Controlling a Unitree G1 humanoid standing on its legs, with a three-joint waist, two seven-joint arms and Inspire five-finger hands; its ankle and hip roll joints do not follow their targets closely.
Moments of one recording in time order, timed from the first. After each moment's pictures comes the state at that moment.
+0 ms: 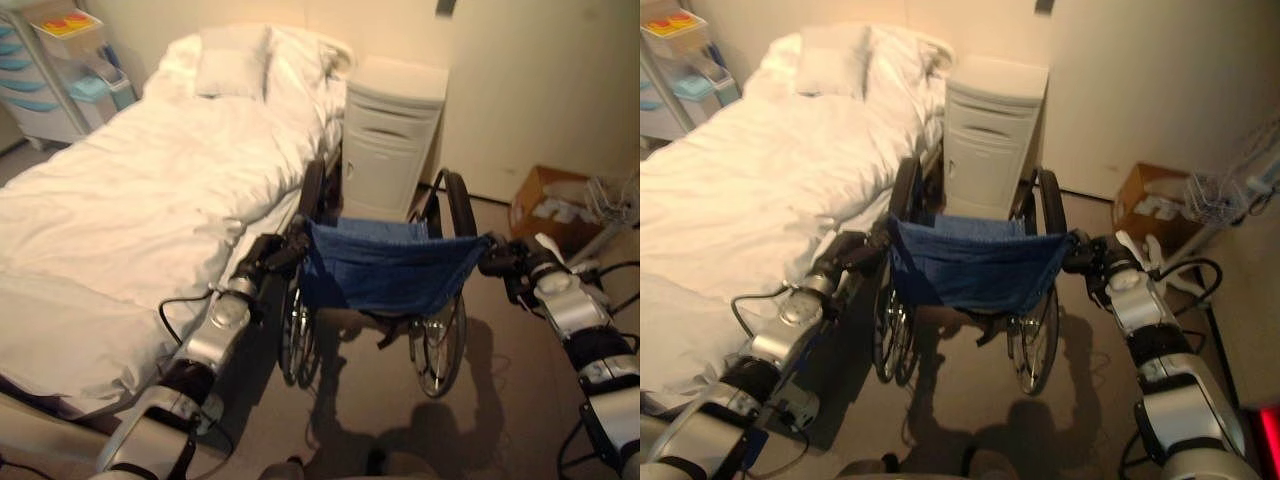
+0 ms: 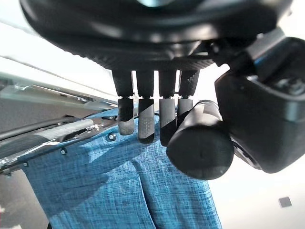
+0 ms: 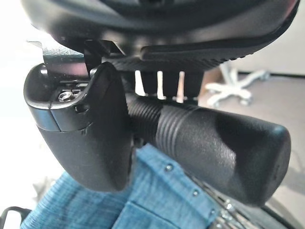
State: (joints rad) left arm -0.45 0.47 -0.35 0.56 -0.22 -0.02 0.13; right arm -0.64 -0.68 0.29 0.72 0.05 0.39 0.00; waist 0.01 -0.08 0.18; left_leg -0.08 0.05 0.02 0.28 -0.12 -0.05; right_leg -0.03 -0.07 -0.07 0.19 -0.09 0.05
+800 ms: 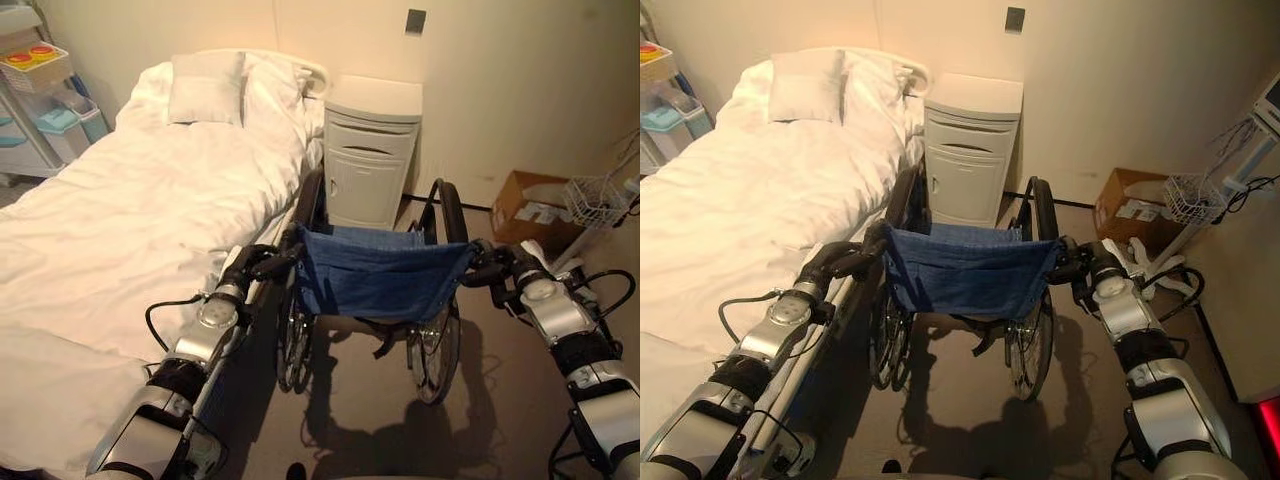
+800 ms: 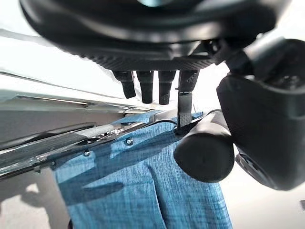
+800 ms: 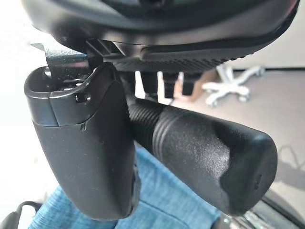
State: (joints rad) left arm -0.46 0.52 -0.33 0.61 -0.28 0.06 0.07; right arm -0.61 -0.66 0.29 0.65 0.05 0.43 -0.02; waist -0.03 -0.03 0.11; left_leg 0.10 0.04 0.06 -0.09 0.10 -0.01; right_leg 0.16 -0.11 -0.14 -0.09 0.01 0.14
